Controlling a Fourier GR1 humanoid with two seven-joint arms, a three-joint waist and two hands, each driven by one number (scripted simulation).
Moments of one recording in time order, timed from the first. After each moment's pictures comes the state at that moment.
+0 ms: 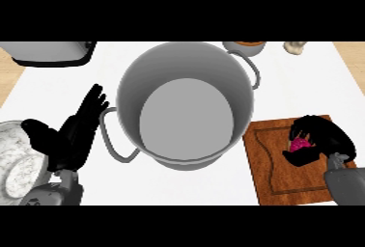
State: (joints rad) left arm -0.11 0.11 -0.05 -1.70 0.08 0.10 0.32; right arm -0.20 -0.39 0.06 -1.41 0.76 0.35 0.41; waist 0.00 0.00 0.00
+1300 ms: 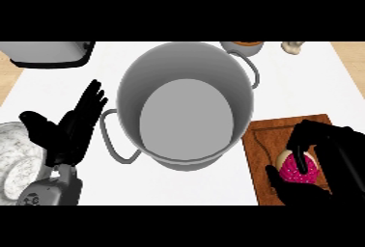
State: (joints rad) left arm -0.15 0.11 -0.02 -1.69 0.07 0.09 0.35; right arm -0.12 -0.30 0.21 -2.22 0.89 0.40 0.53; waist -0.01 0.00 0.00
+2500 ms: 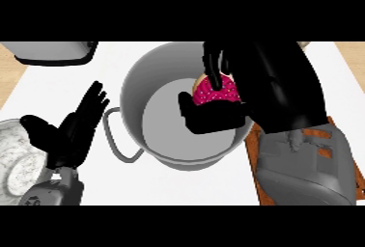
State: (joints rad) left arm -0.13 0.09 -0.03 -1.71 0.06 0.08 0.35; right arm -0.88 -0.01 0.19 -1.84 0.82 0.46 0.83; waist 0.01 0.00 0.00
